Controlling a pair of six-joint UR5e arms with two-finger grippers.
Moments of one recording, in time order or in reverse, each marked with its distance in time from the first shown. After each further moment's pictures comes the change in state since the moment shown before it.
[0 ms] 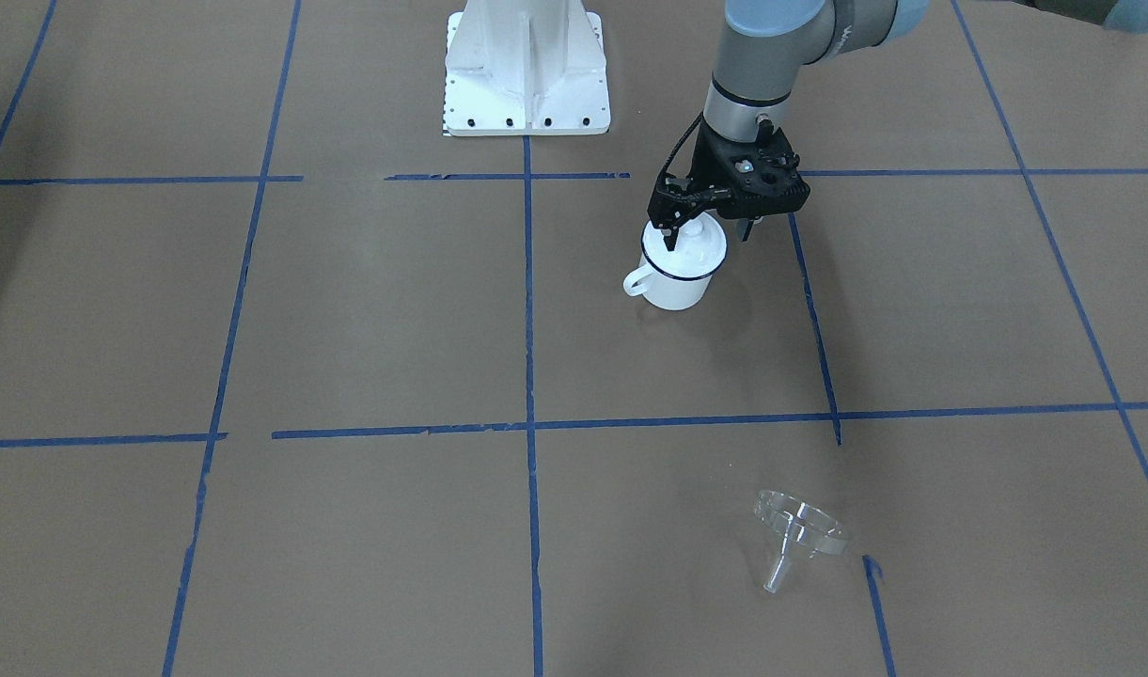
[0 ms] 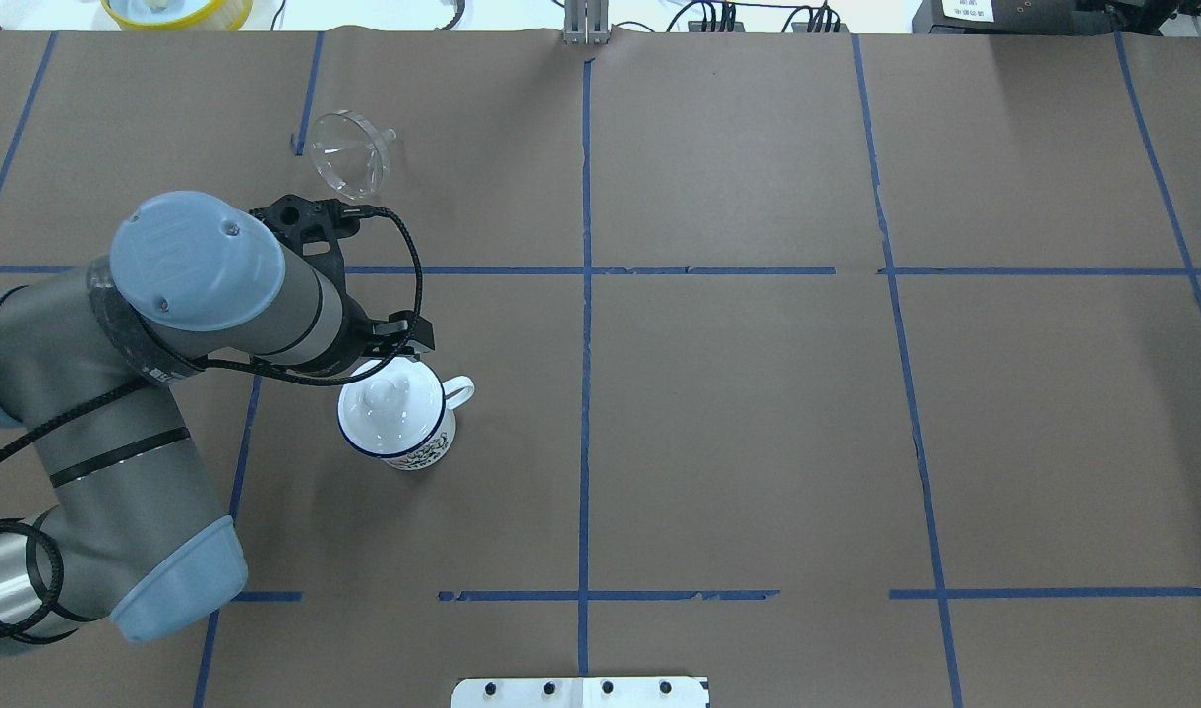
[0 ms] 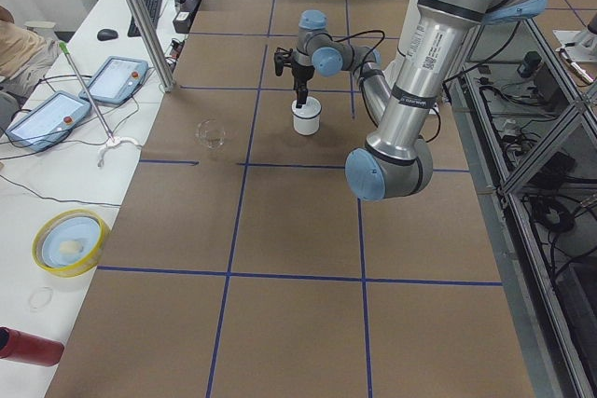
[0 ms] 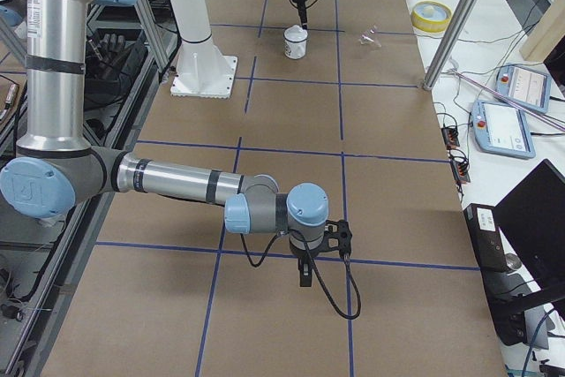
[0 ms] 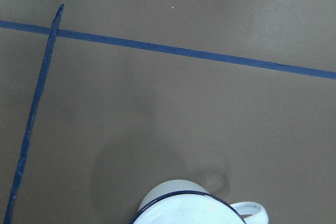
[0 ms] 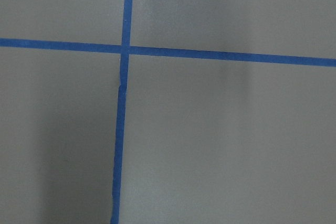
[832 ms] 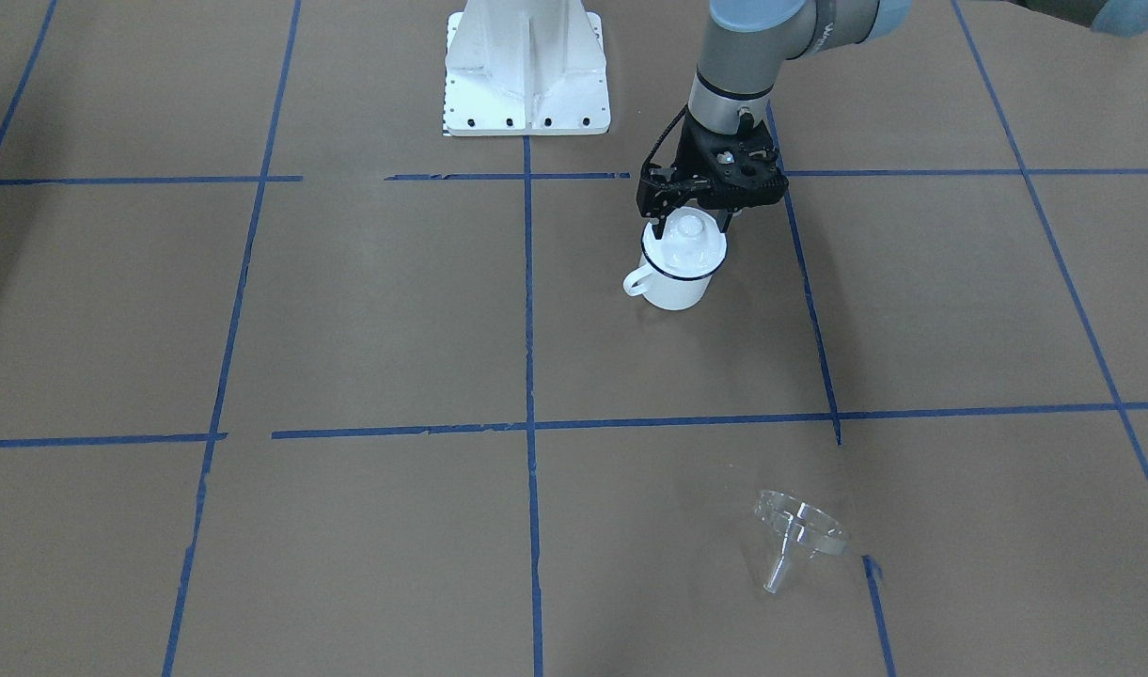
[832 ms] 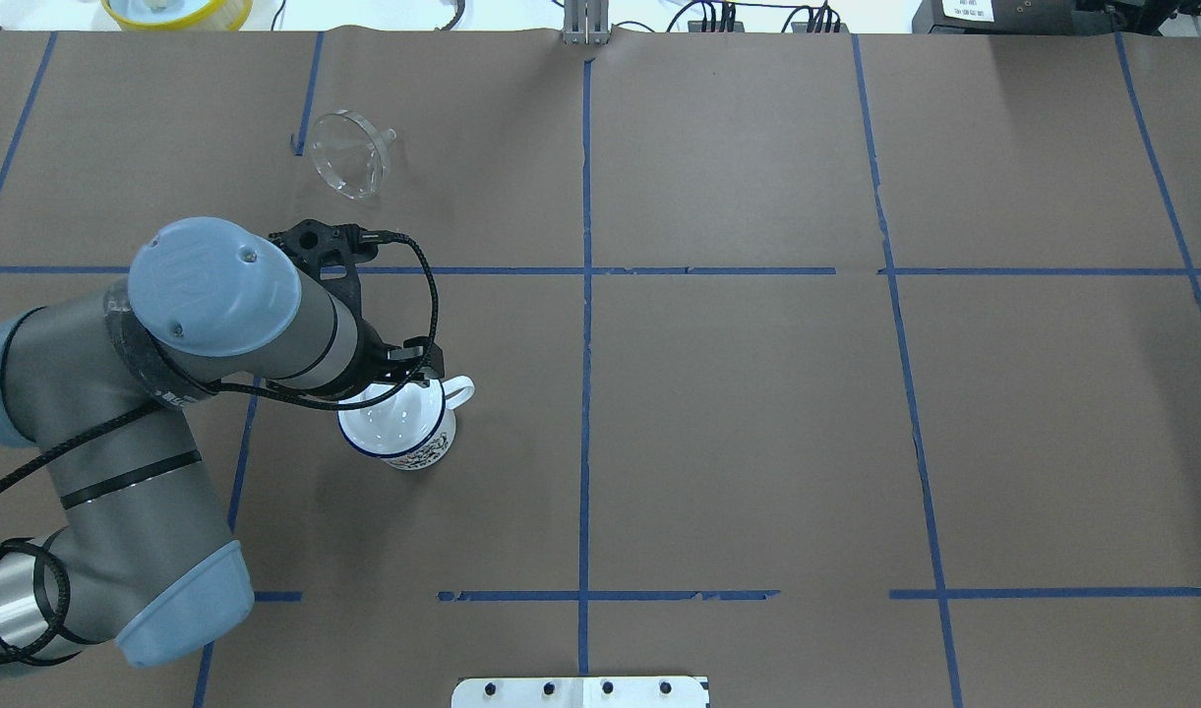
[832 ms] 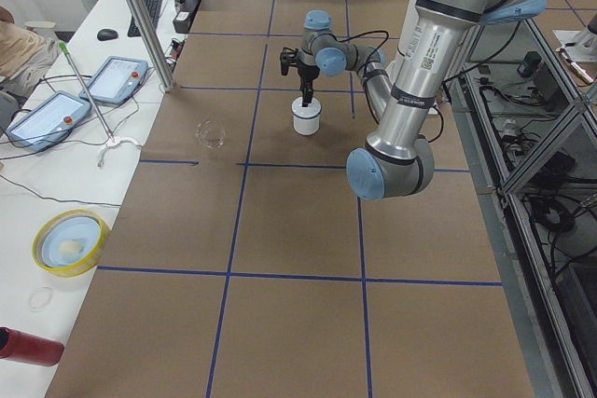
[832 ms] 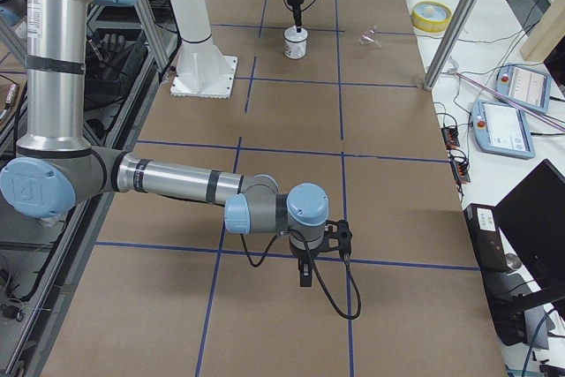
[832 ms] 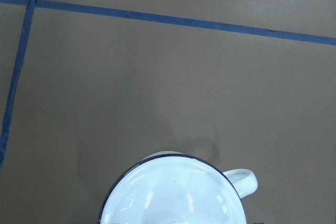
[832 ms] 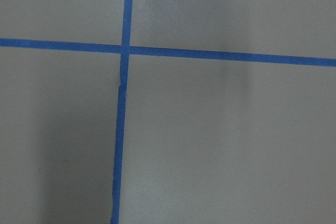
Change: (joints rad) left arm 0.031 0.000 -0.005 -0.003 -0.008 0.000; right arm 0.000 0.000 0.000 0.000 0.000 0.000
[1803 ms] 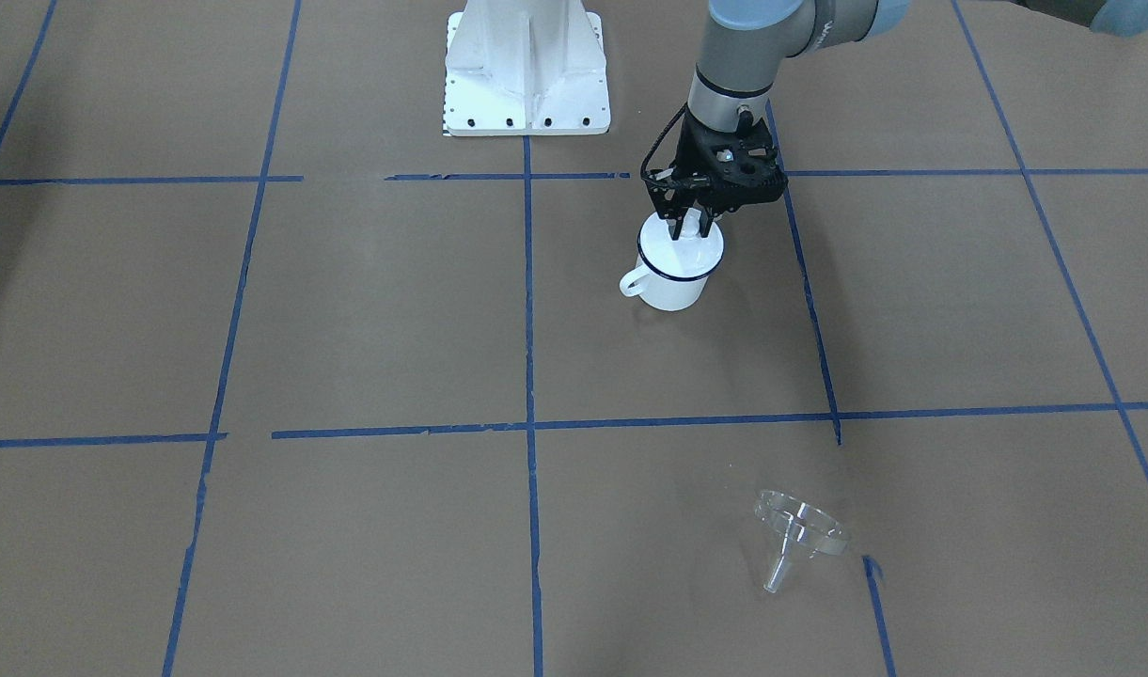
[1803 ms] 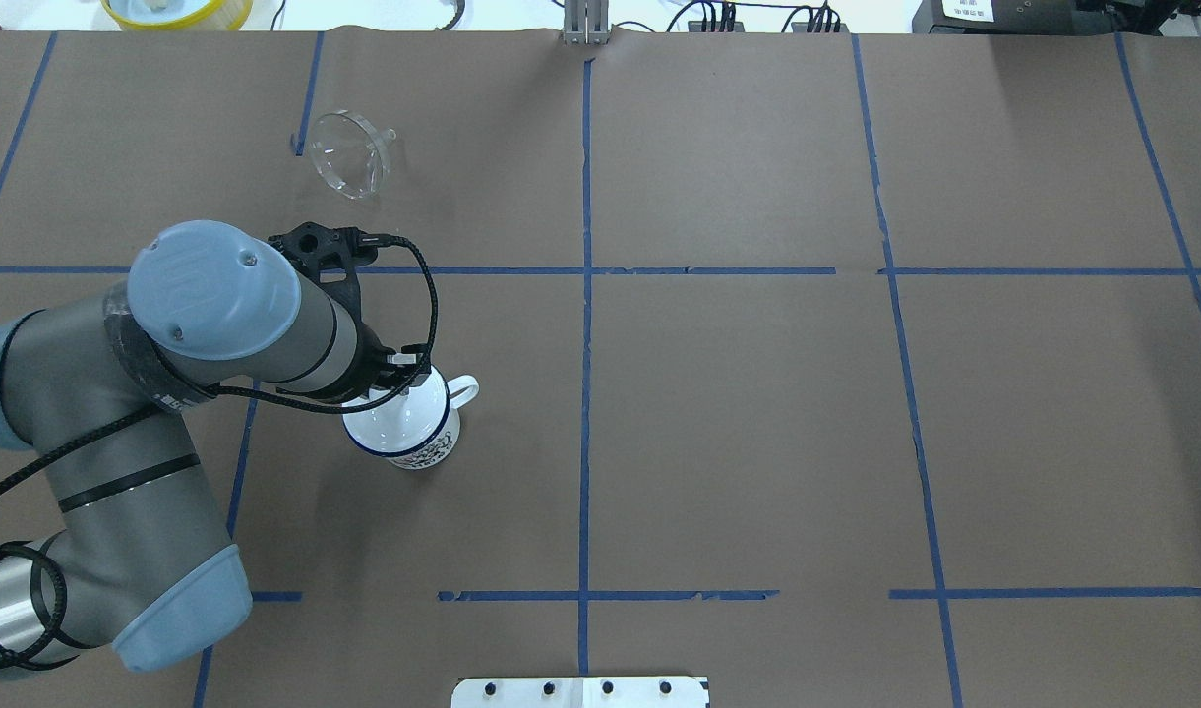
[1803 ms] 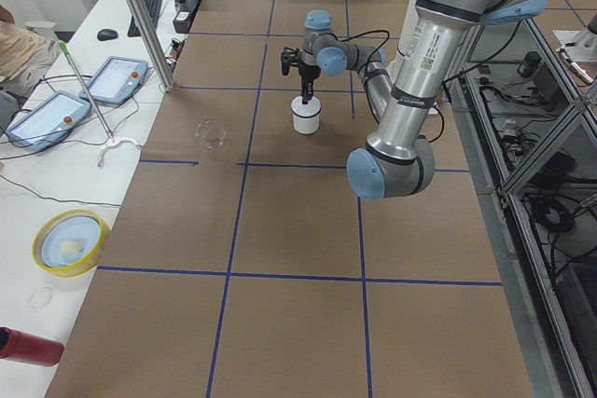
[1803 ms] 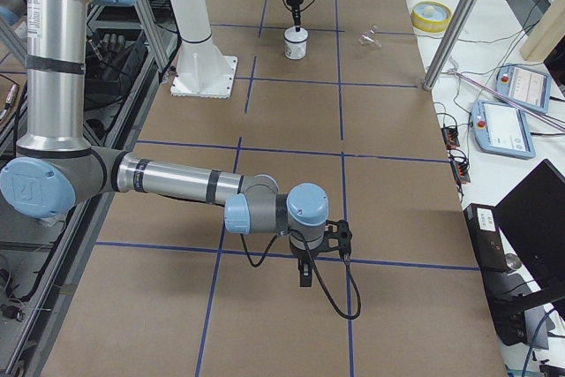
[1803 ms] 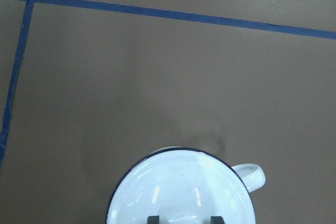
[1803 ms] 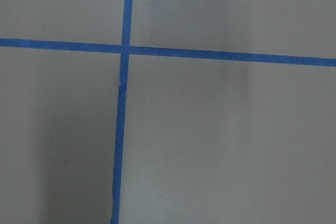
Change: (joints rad) left arm -0.001 0.002 -0.019 0.014 0.002 0.002; right arm 0.000 0.000 0.000 0.000 0.000 0.000
